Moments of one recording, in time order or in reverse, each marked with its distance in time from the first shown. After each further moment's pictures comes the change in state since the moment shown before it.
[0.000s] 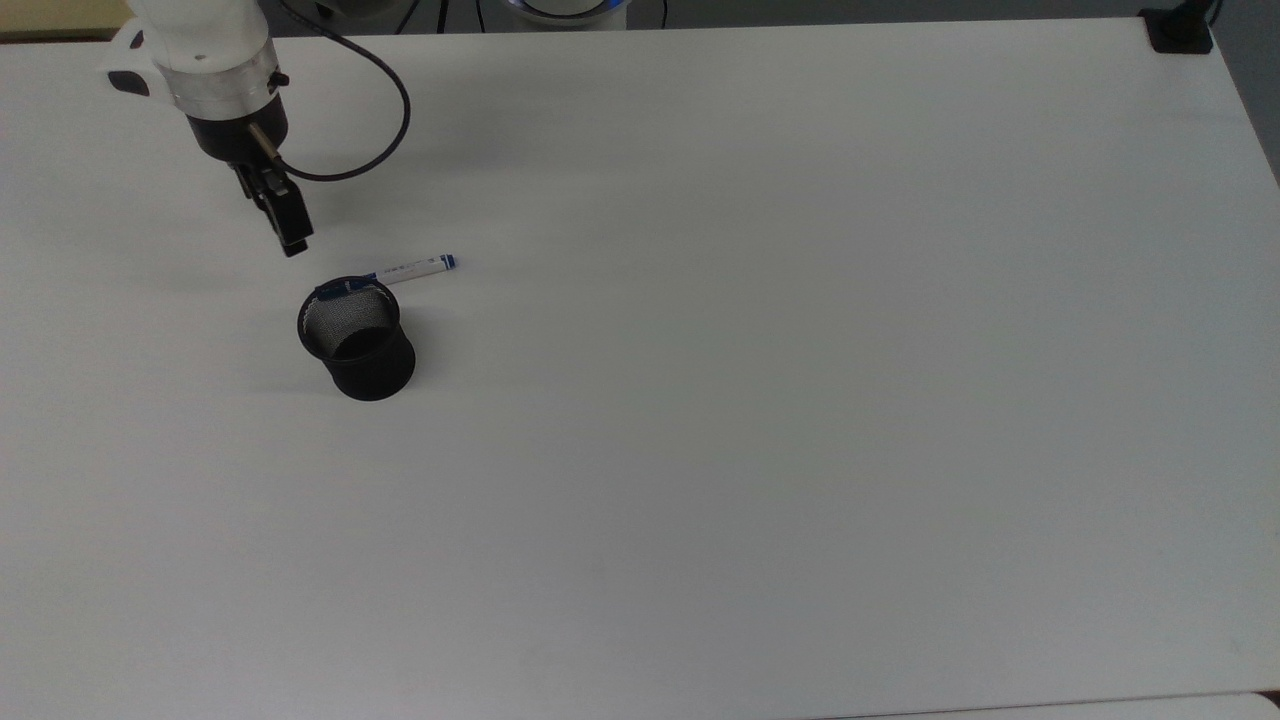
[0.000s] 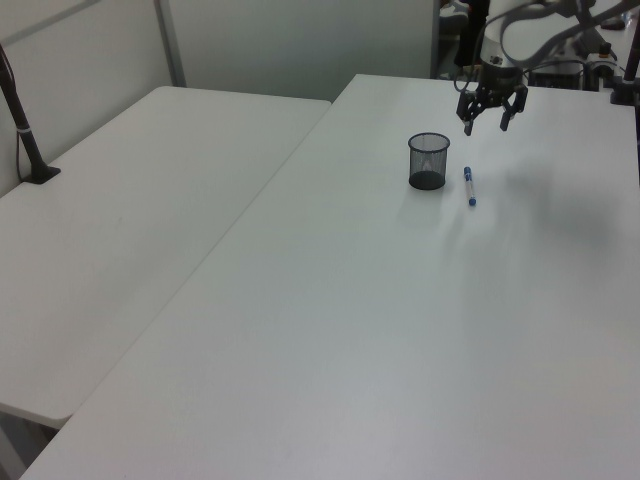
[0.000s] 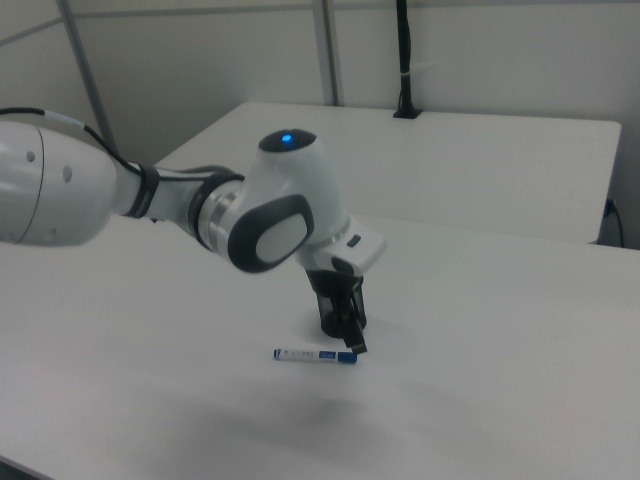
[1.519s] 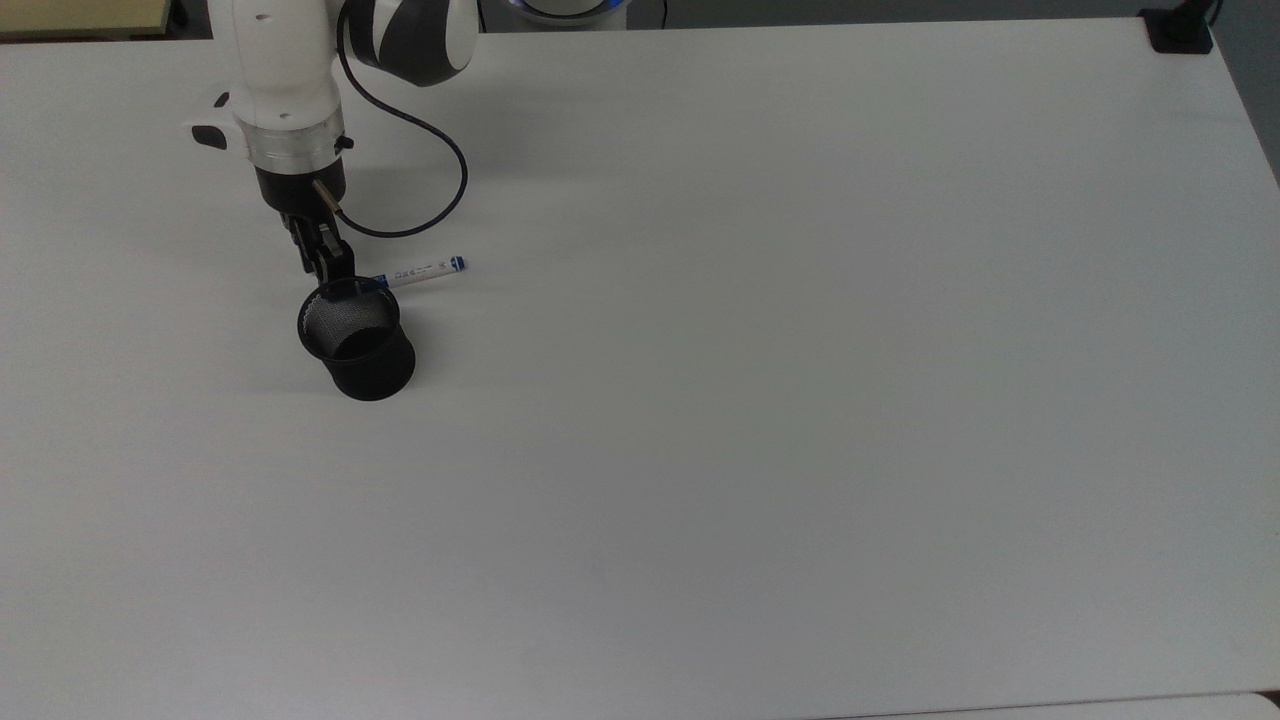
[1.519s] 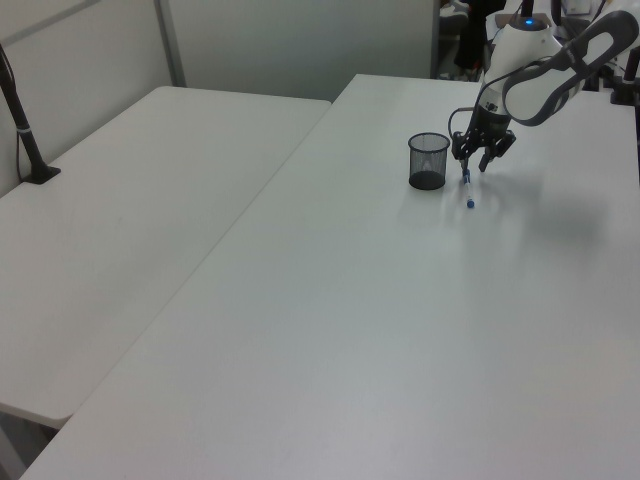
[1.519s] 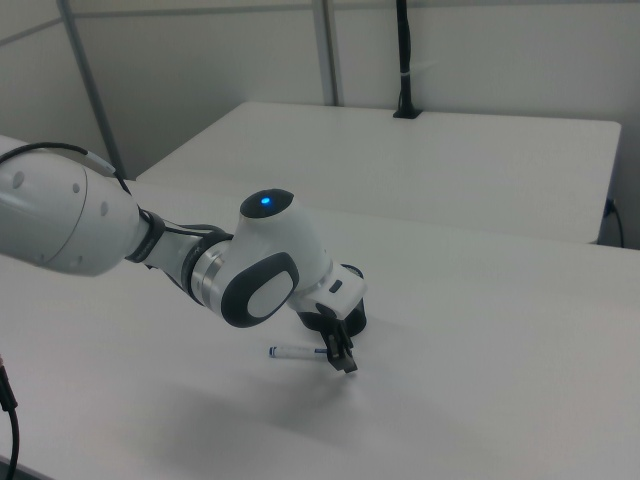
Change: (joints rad) arm 0.024 0.078 0.023 -0.156 0.000 0.336 0.080
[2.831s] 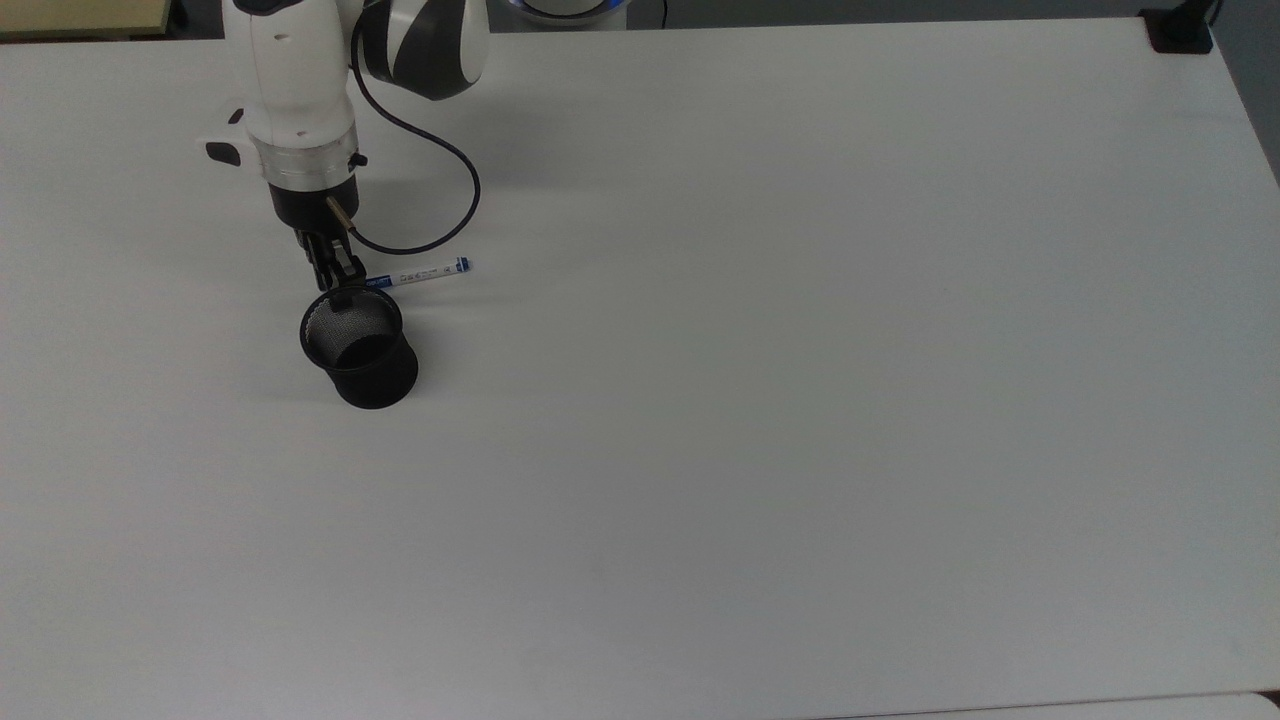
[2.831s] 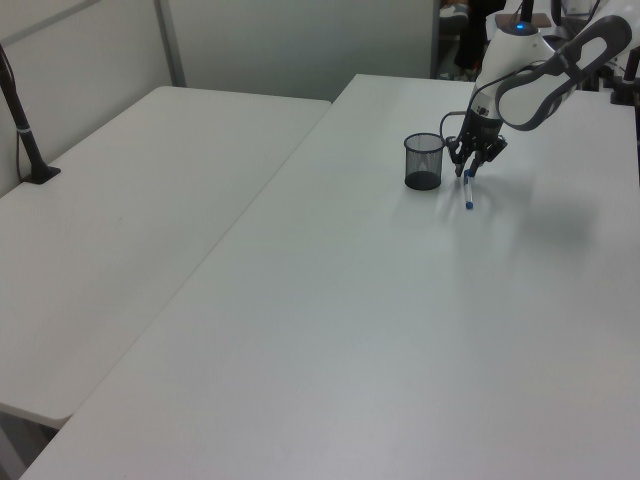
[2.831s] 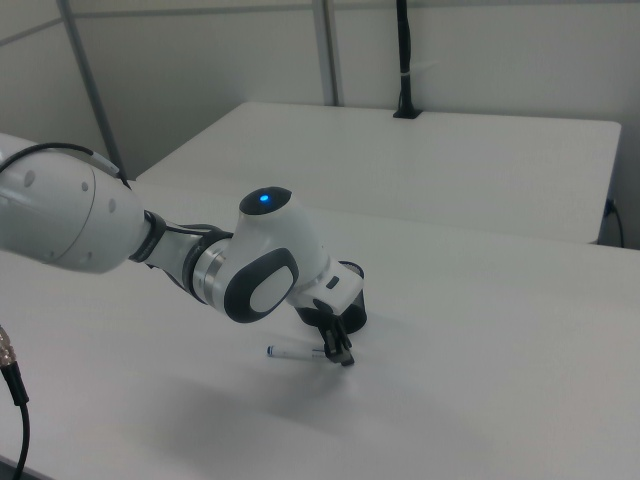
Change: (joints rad) arm 0.007 0.031 0.020 0.030 -0.022 0.000 0.055
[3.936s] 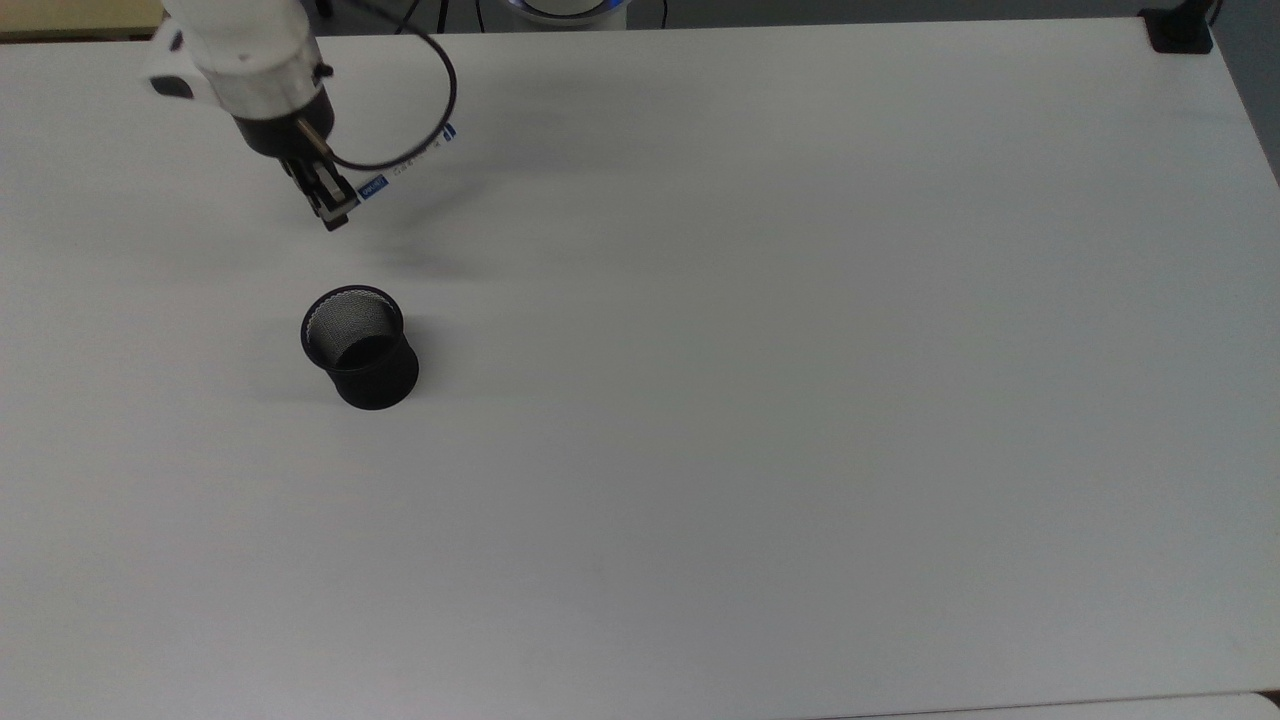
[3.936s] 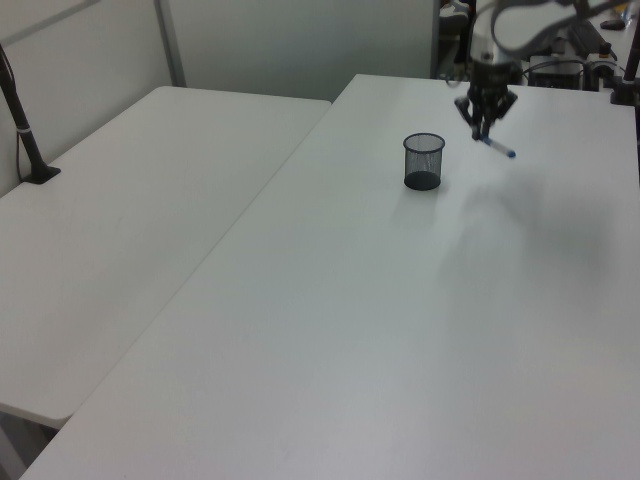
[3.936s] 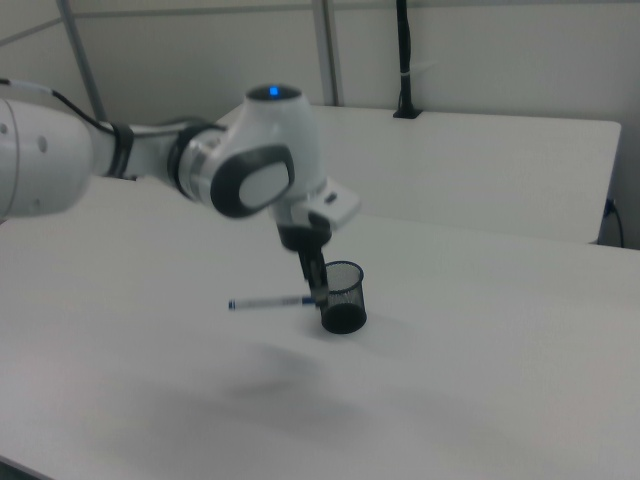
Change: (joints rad) arm 0.000 -0.130 0.009 0.236 0.069 -0.559 -0.138
